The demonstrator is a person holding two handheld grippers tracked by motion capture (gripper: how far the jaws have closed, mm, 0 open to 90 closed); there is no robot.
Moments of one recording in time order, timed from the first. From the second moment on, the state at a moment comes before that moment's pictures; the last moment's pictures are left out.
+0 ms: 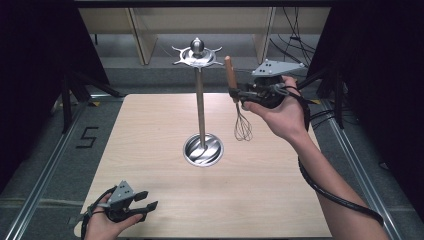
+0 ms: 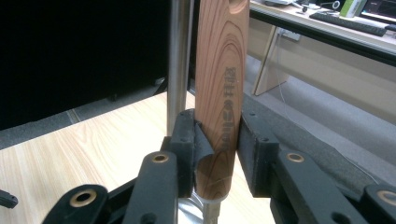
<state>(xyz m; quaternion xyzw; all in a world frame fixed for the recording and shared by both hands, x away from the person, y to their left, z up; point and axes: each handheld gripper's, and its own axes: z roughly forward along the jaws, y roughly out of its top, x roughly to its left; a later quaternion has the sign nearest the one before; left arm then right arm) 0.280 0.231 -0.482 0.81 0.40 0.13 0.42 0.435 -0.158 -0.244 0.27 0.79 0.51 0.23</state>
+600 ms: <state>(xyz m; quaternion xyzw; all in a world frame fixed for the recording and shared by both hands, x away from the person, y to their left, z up) 0.280 0.231 -0.482 0.81 0.40 0.13 0.42 0.439 -0.156 -0.241 0.27 0.79 0.51 0.22</state>
